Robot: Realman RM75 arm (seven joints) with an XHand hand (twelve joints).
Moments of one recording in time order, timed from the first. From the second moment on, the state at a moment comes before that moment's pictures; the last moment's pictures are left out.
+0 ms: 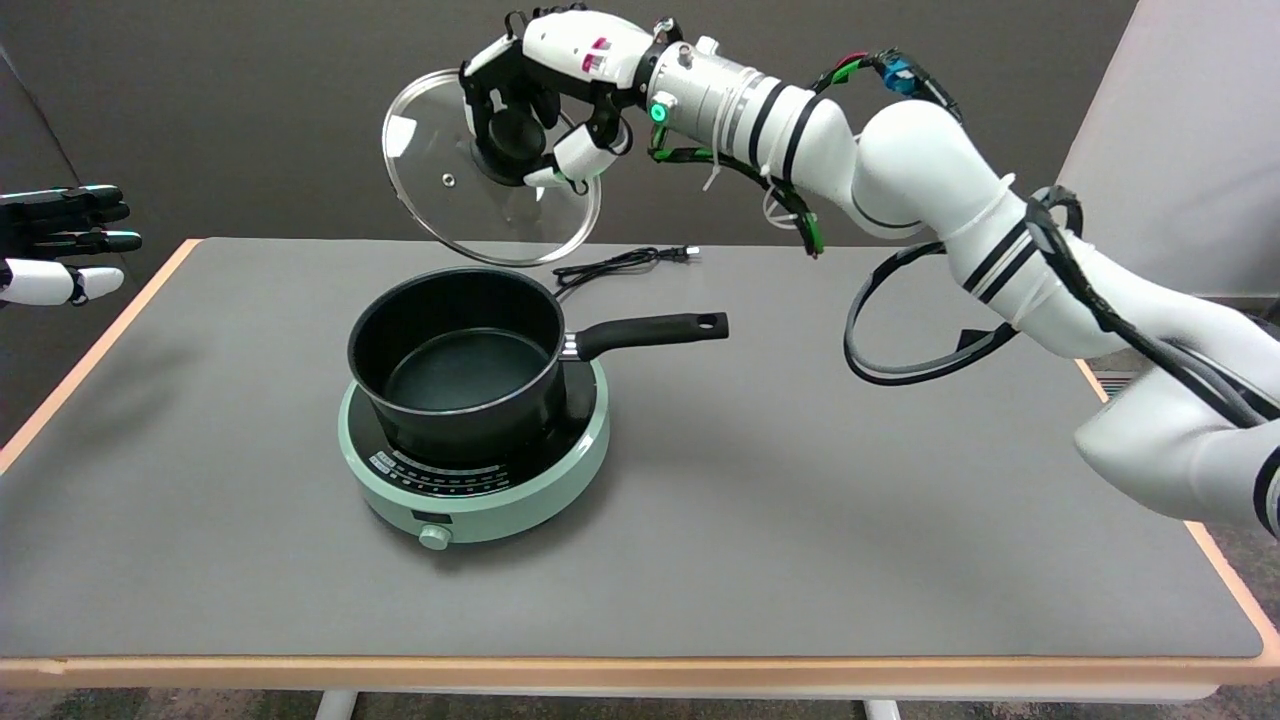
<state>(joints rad) 1.06 -1.03 -2.38 1.22 1.99 -0.21 -0.88</state>
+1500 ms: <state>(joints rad) 1.30 -1.23 -2.38 0.95 1.63 -0.78 -0.53</state>
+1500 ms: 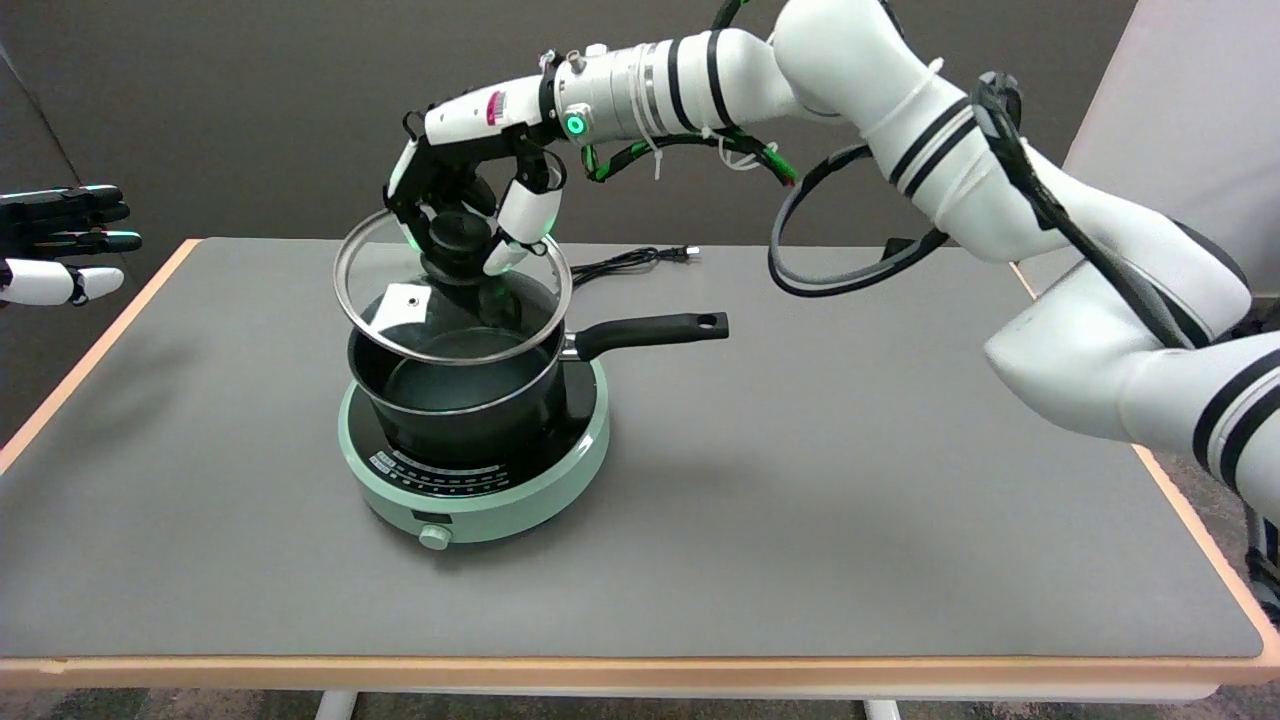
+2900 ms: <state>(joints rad) 1.39 -1.46 -2.35 0.67 1.42 -0.94 -0.45</state>
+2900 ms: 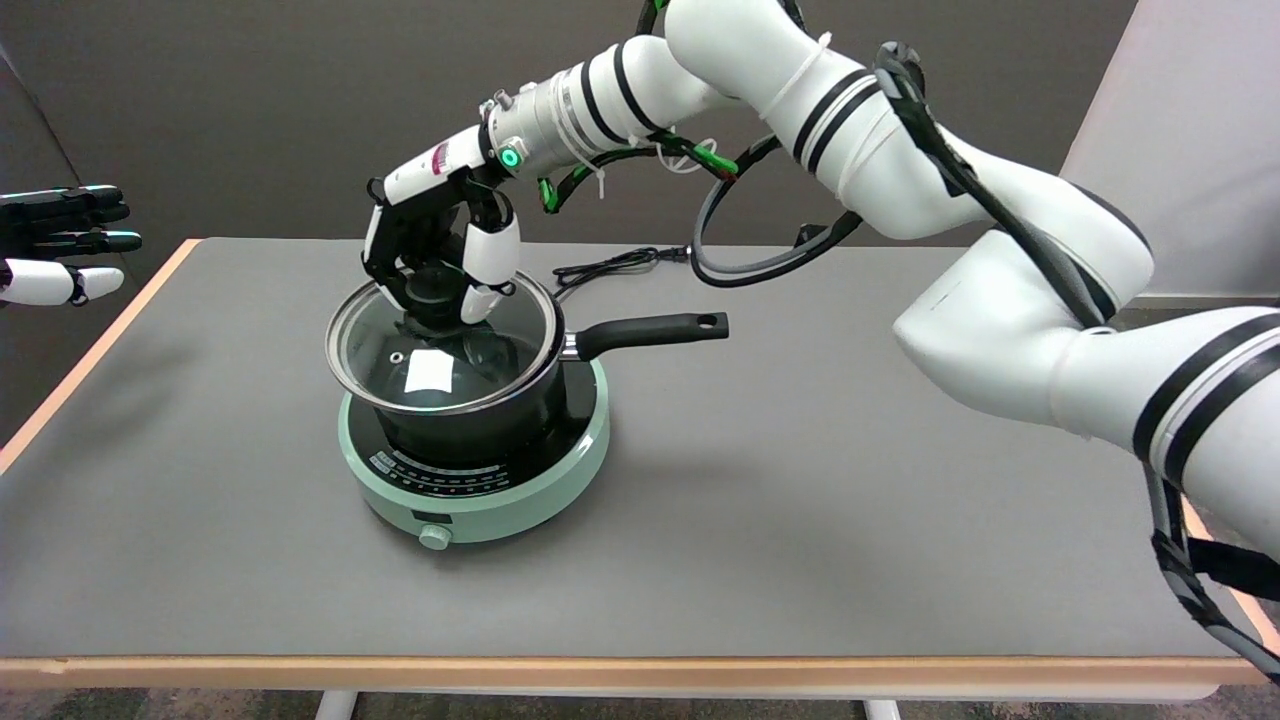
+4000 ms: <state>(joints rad) 1.40 -1.49 -2.35 0.61 1.35 -0.91 -0.45</state>
